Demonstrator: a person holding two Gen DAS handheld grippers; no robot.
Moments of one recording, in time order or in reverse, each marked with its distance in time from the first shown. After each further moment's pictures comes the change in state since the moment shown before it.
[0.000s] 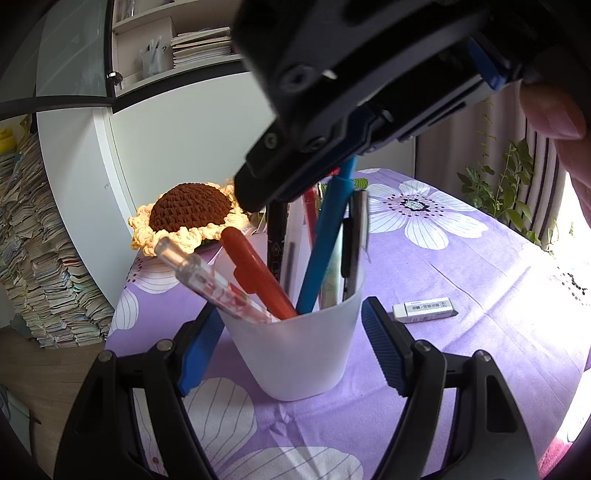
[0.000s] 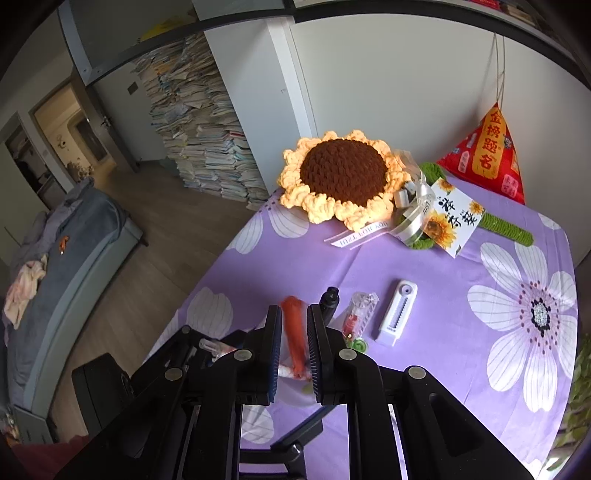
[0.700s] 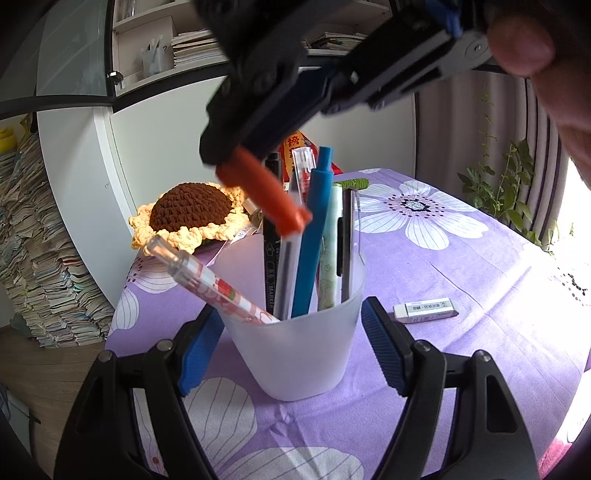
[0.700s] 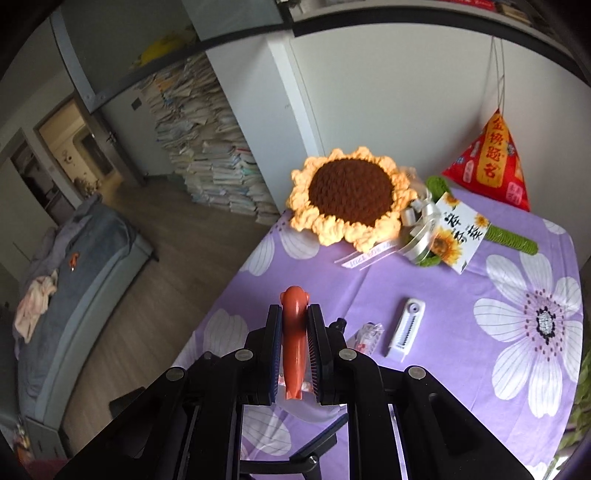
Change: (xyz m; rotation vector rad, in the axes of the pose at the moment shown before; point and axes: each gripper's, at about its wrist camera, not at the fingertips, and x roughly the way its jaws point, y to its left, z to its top) left arm 0.001 0.001 0.001 -0.001 0.000 0.002; right arm -0.005 0.004 0.019 0.027 -0.040 0.042
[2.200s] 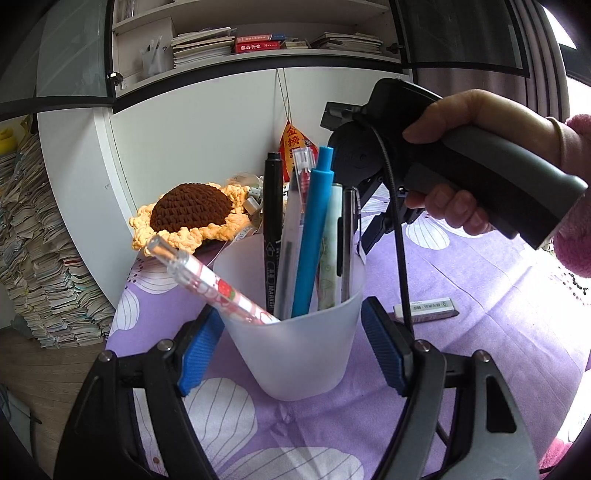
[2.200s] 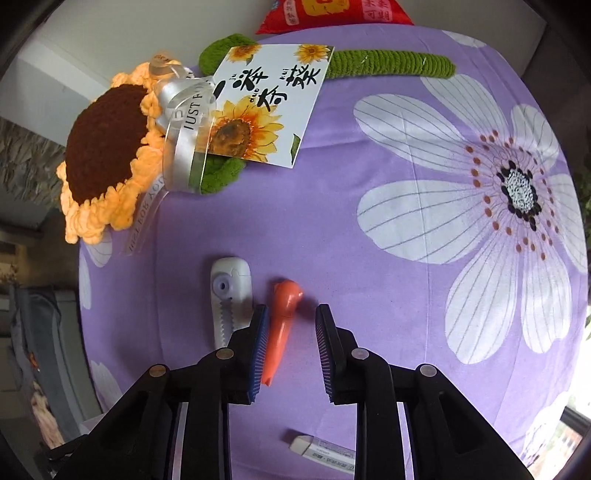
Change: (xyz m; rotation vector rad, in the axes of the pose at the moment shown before) left arm 0.000 0.000 0.000 -0.003 0.002 0.005; right arm 0.108 -0.162 -0.017 0.559 0.376 -0.258
